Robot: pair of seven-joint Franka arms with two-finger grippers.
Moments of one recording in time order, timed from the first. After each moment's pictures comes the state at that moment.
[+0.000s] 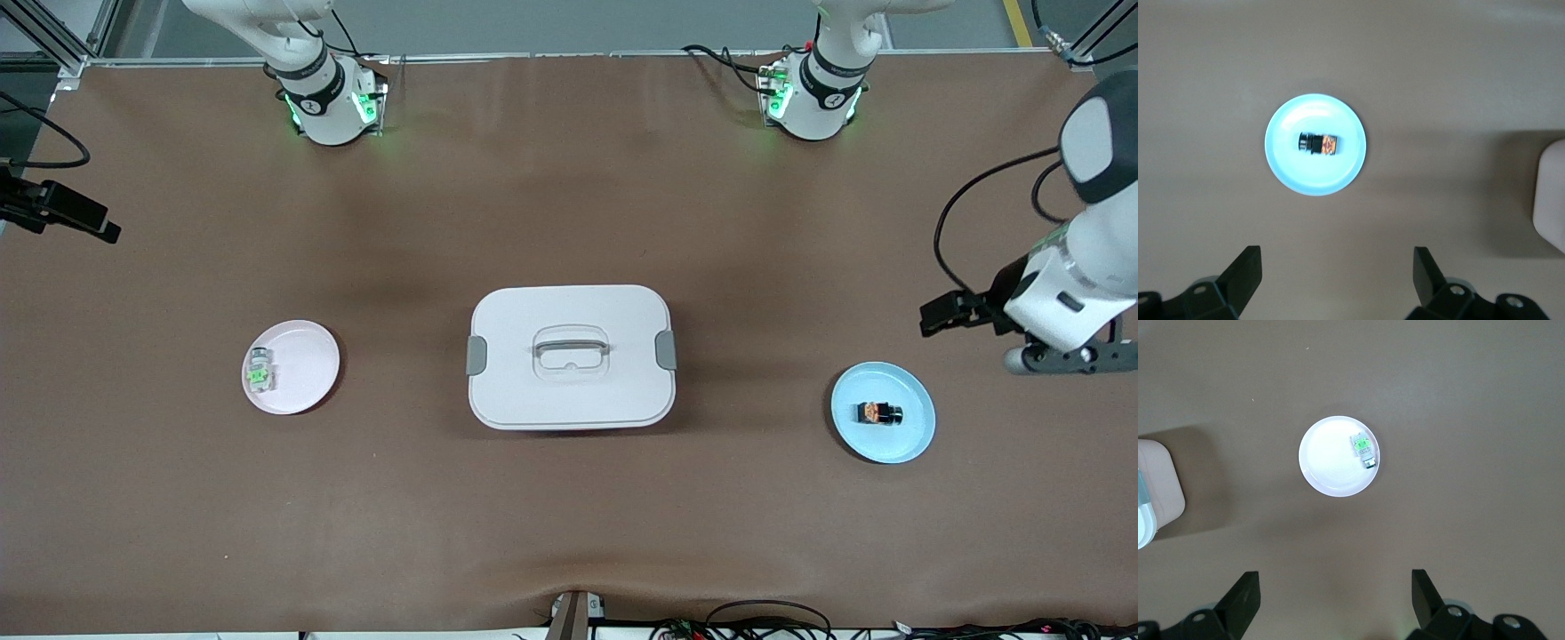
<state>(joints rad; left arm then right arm) -0.03 0.25 -0.04 -1.53 0.01 1.79 -0.08 -0.04 0.01 -0.05 -1.51 0.04 1.47 0.09</state>
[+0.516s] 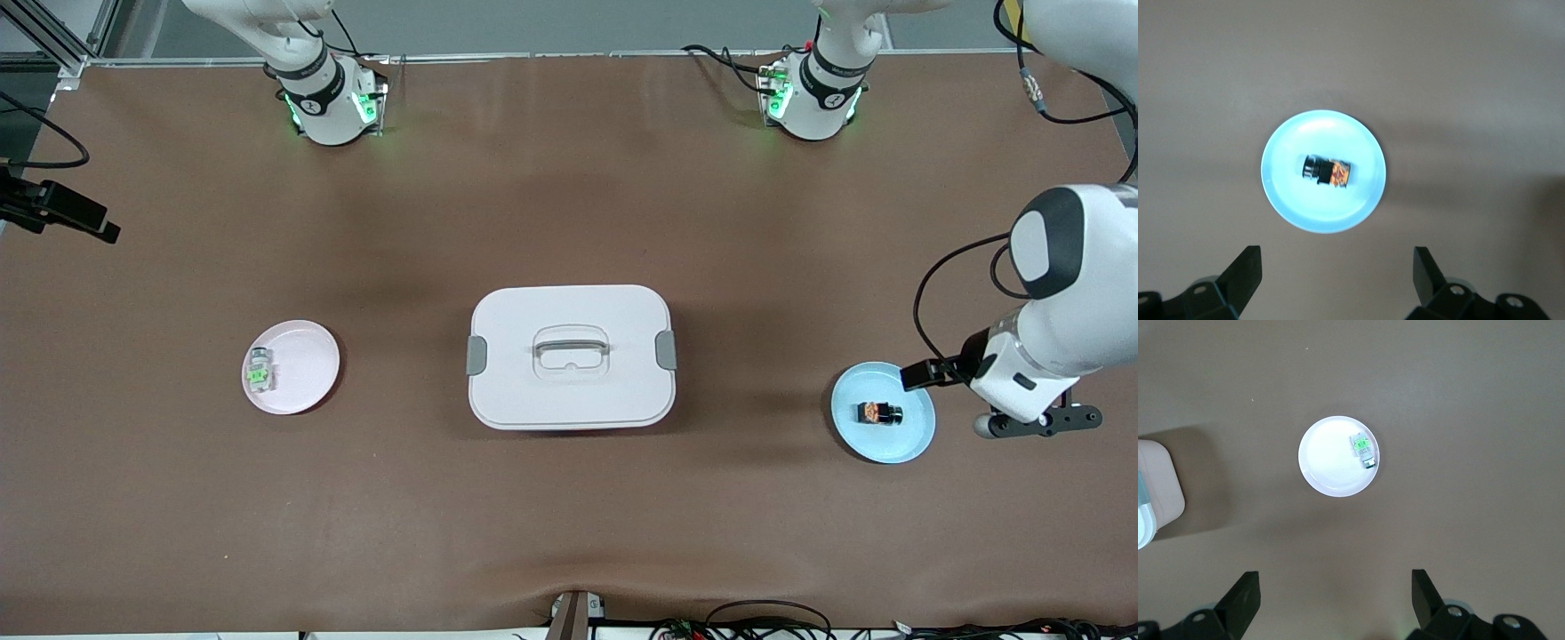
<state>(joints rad) -0.01 0.42 -0.03 -1.53 0.02 1.95 -0.19 -0.04 0.01 -0.05 -1.51 0.04 1.47 0.09</state>
